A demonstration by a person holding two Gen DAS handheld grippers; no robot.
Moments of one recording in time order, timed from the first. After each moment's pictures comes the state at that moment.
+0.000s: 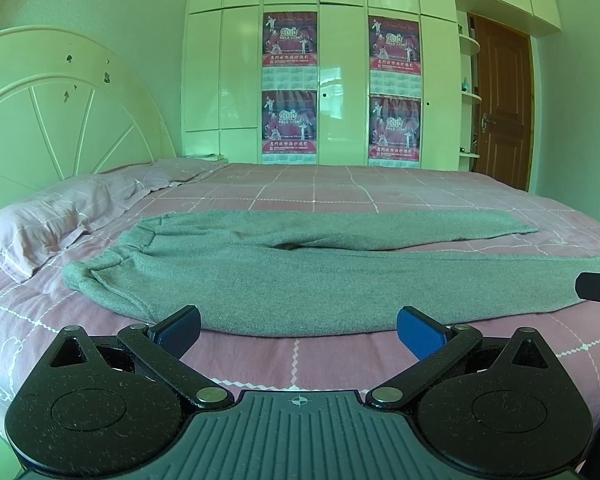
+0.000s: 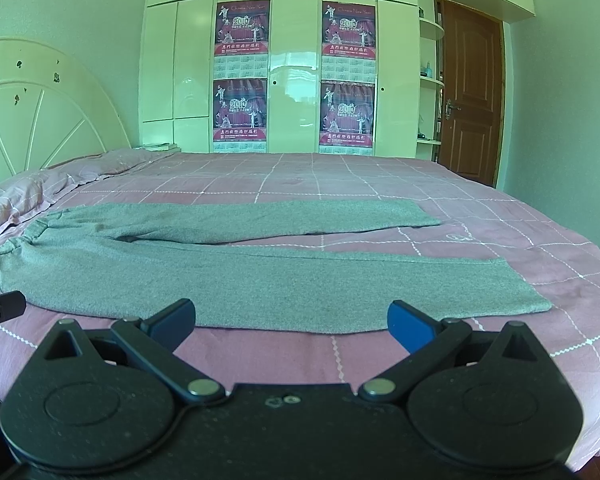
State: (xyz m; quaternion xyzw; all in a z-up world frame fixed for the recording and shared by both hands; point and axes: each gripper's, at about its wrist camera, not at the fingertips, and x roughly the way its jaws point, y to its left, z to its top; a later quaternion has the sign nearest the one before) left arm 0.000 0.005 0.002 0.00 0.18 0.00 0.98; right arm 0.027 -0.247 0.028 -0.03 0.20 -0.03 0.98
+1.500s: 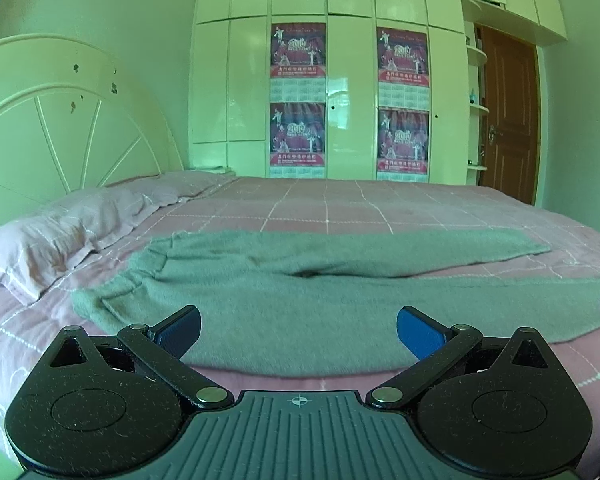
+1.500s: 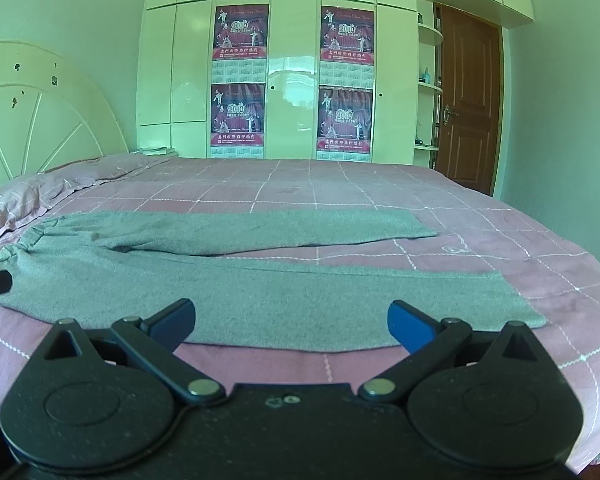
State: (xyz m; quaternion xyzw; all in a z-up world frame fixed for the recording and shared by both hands) left arm 0.026 0.026 0.026 0.00 0.16 0.01 0.99; right arm 0.038 -0.257 0.043 -0.03 0.19 -0.04 0.98
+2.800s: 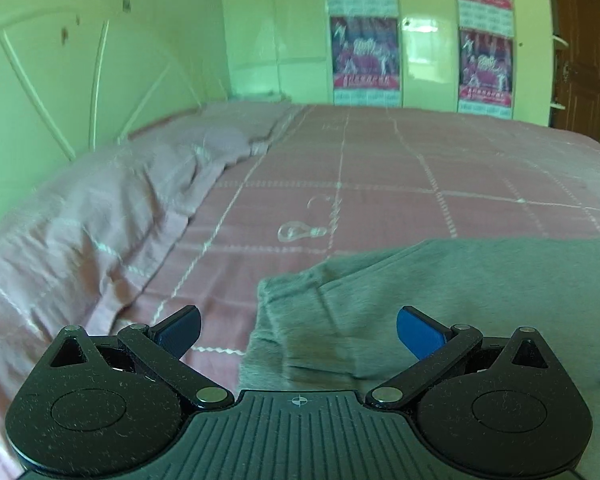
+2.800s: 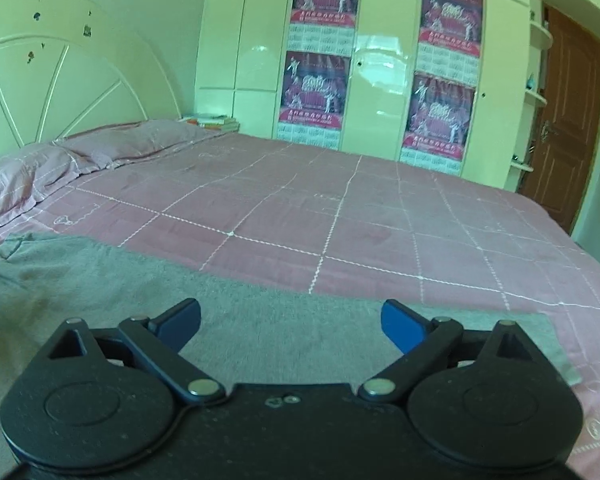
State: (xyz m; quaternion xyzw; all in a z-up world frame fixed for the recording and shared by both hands) left arm 0.395 0.262 0.001 0.01 0.30 0.06 0.95; right arm 0.378 -0.205 0.056 -0.10 0.26 0.08 0.96
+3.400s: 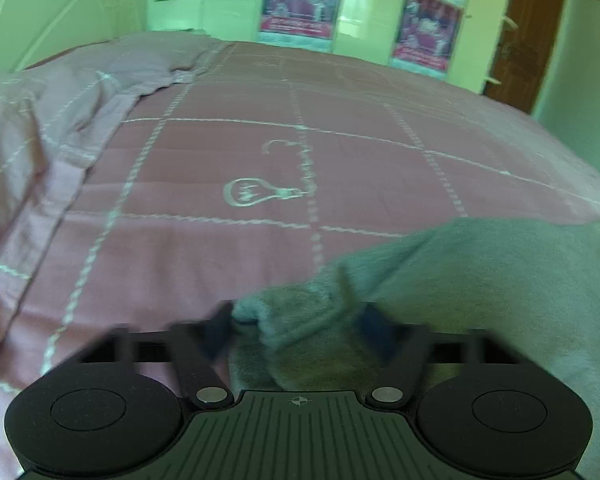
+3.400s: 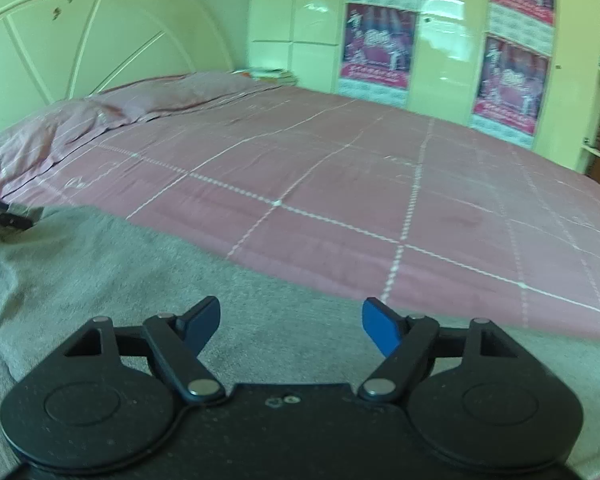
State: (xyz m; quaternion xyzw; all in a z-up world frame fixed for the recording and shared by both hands) left arm 0.508 0.314 -0.065 -0.04 0.36 -0.11 0.92; right arm 0.470 -0.173 0.011 -0.13 0.33 0.18 0.92
